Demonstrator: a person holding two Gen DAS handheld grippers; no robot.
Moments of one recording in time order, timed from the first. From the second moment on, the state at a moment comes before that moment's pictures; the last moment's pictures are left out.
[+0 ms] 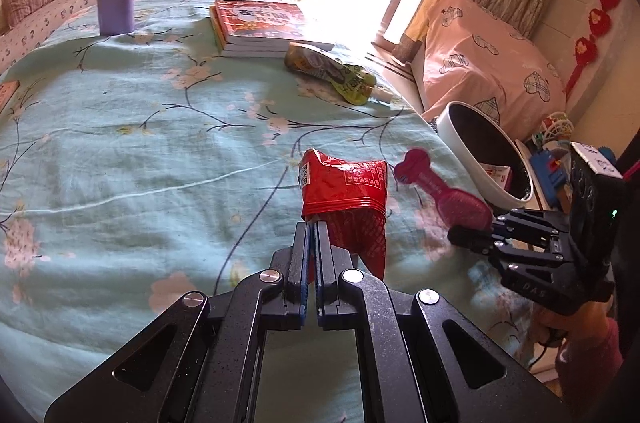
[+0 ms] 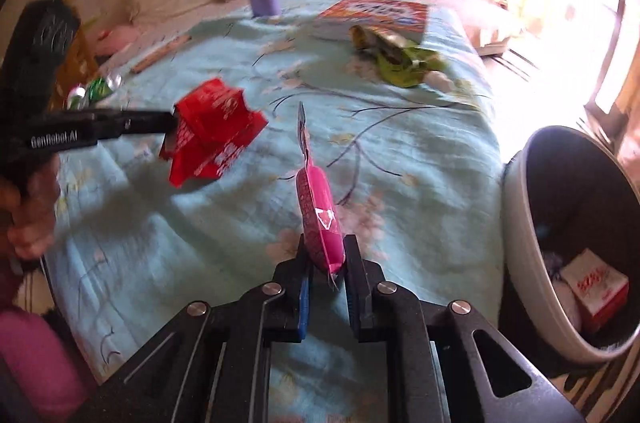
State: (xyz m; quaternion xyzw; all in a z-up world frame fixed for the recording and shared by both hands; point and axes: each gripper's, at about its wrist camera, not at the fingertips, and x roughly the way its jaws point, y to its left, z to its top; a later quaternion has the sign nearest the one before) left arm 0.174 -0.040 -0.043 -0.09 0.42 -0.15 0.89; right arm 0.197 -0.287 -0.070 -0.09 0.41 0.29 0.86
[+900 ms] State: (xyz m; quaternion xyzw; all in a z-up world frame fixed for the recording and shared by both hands) left arm 0.192 -0.173 -0.006 -0.03 0.40 -0.25 0.88; right arm 0.171 -0.406 -0.043 0.08 0.38 0.13 0.91
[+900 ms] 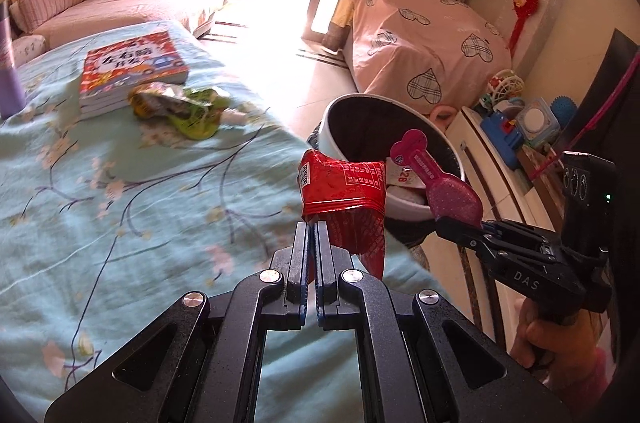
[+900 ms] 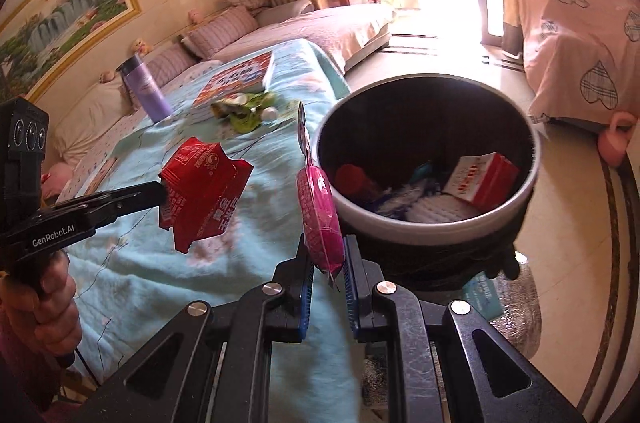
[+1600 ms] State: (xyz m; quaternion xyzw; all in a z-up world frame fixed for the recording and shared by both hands) left arm 0.246 -0.253 0.012 0.00 0.40 -0.27 0.88; right arm 0.217 -0.452 -0.029 0.09 0.39 0.09 0.91
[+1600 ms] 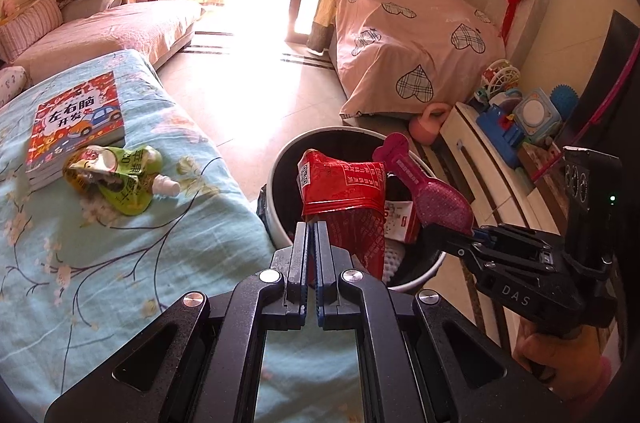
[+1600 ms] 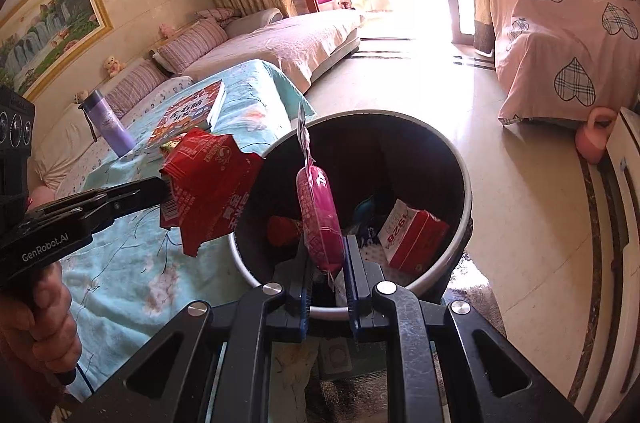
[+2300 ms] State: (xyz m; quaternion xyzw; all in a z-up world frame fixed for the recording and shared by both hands) left arm 0.269 -0.275 -0.007 0.00 0.42 -0.28 0.86; right arm 0.244 -0.469 -0.038 0.11 0.41 0.07 0.90
